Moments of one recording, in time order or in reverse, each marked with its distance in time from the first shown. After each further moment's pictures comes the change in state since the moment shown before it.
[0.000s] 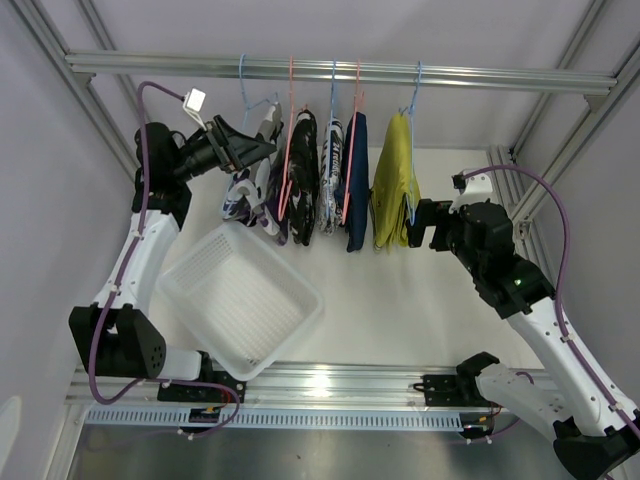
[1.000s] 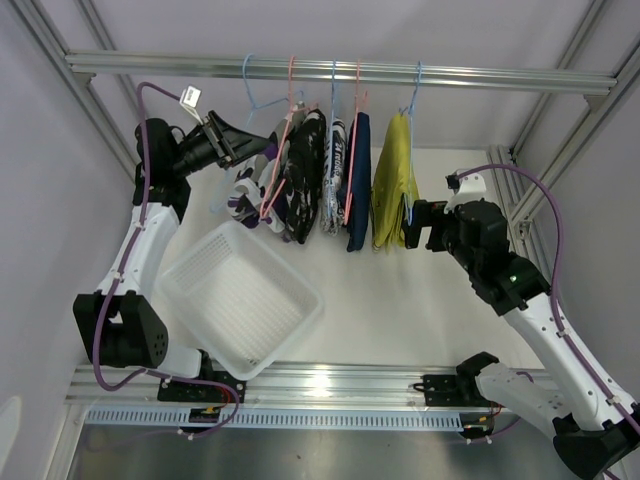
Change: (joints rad) left arm 0.027 0.059 0.029 0.050 0.014 -0.161; right arm 0.011 0.021 -0.002 0.000 -0.016 -0.001
